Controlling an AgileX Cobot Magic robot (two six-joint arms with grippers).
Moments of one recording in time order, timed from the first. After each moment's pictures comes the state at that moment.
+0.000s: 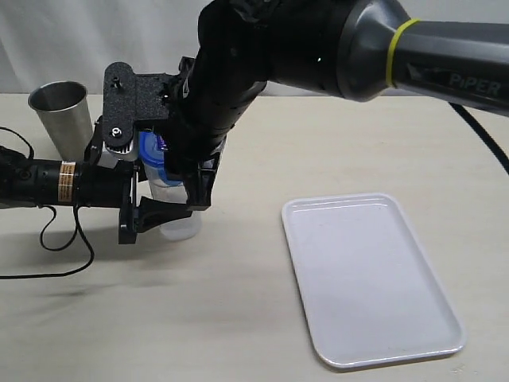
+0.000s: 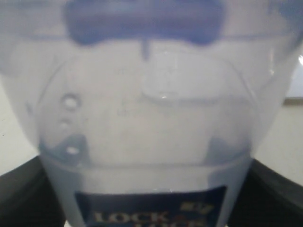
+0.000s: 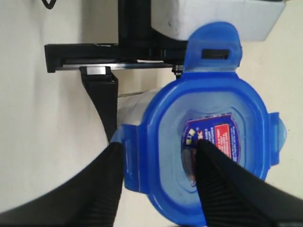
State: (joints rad) left arm -0.04 2.26 -1.07 1.50 -1.21 -0.40; right arm 0.78 2.00 -1.68 -0.02 0.82 -0.92
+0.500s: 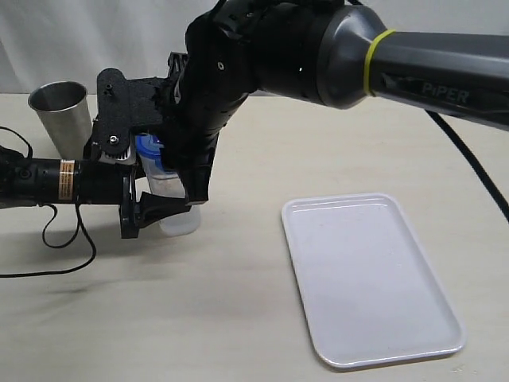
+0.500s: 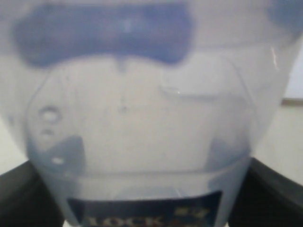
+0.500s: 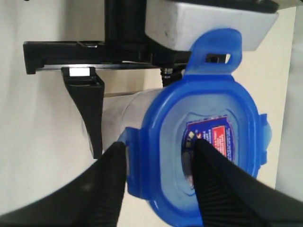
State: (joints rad) left arm -0.04 2.26 -1.07 1.46 -1.18 -0.42; right arm 0.79 2.06 -1.70 -0.11 0.77 -0.93
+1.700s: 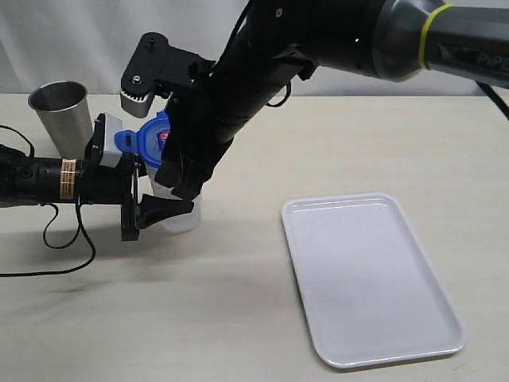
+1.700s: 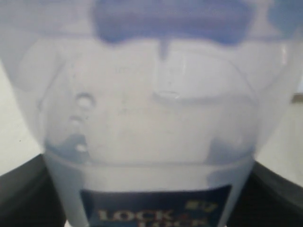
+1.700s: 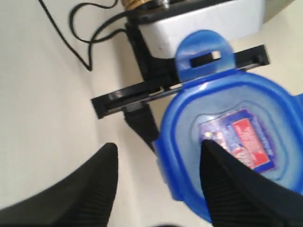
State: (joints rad) left arm -0.04 2.26 -1.08 1.47 -1.20 -0.36; right arm 0.67 1.96 -1.67 0.42 0.87 -0.97
